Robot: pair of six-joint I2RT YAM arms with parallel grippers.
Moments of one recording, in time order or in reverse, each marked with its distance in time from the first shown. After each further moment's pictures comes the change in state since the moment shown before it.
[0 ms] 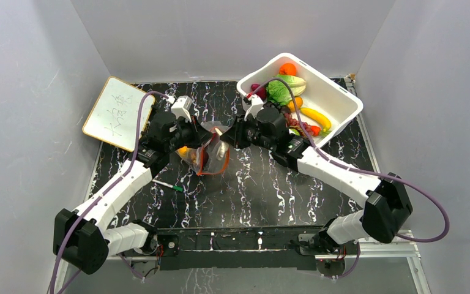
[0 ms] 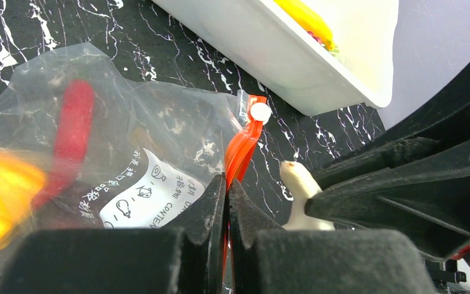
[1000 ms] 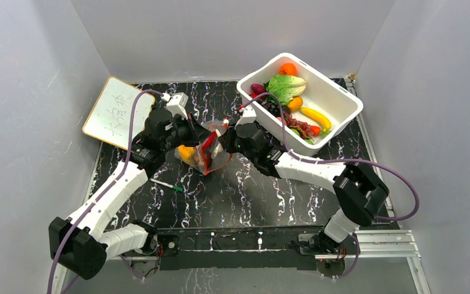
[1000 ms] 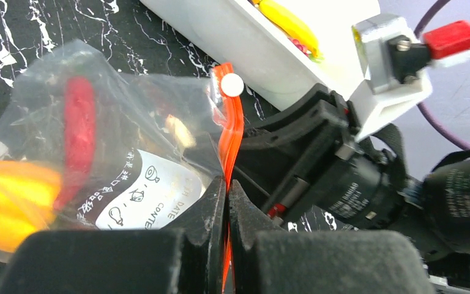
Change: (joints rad) left arm 0.000 -0.042 0.063 -0.103 -0.005 -0.033; right arm 0.102 0.201 -0.080 0.275 0.392 0.041
